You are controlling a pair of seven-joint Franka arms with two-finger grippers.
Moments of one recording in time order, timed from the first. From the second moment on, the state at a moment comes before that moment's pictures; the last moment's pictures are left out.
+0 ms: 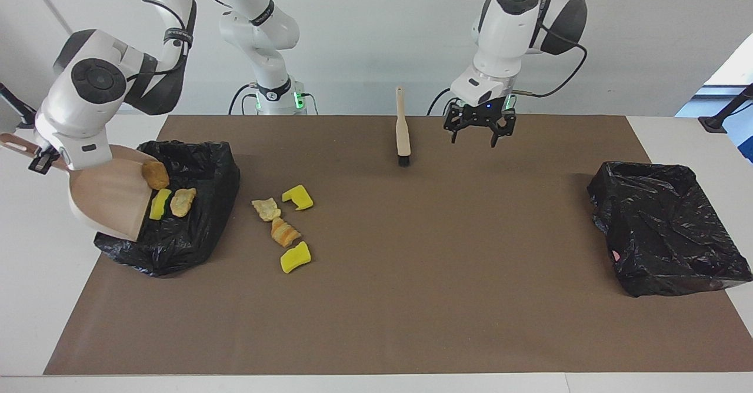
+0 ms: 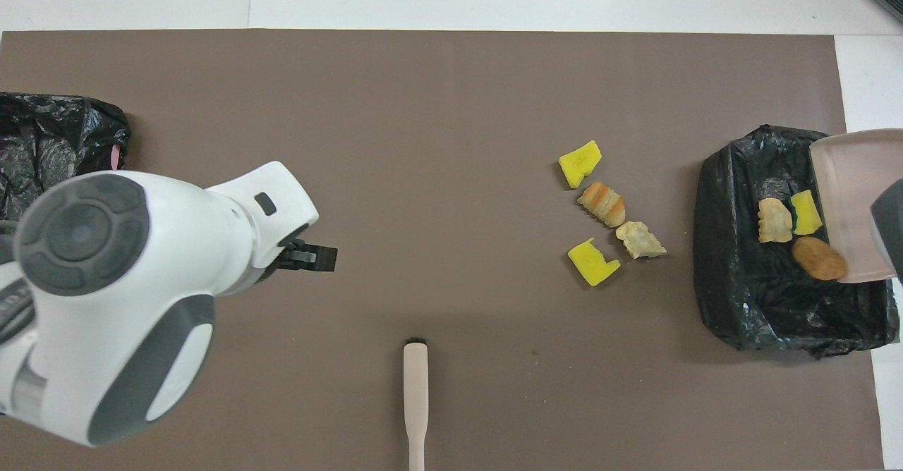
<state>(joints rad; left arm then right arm) -0.31 -0.12 -0.12 -1.90 0.00 1.85 -0.22 -0.13 0.18 -0.08 -1.68 -0.91 1.85 -1.48</state>
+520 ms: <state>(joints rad) -0.27 -0.12 0.04 -1.59 0.01 1.54 0.01 -0.09 0.18 -0.08 -1.64 -0.93 1.78 -1.40</state>
